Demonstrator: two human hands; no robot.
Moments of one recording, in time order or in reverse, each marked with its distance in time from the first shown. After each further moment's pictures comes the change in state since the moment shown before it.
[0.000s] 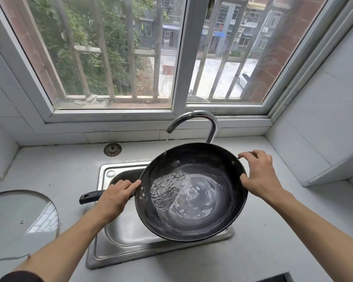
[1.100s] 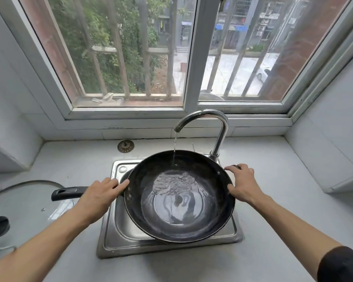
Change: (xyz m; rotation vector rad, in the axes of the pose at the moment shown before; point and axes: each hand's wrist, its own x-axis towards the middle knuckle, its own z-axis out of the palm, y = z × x) left_hand -0.040 -0.010 -0.066 0.309 -0.149 -0.075; right_hand 0.015 -0.004 0.075 0.101 -0.330 -0.006
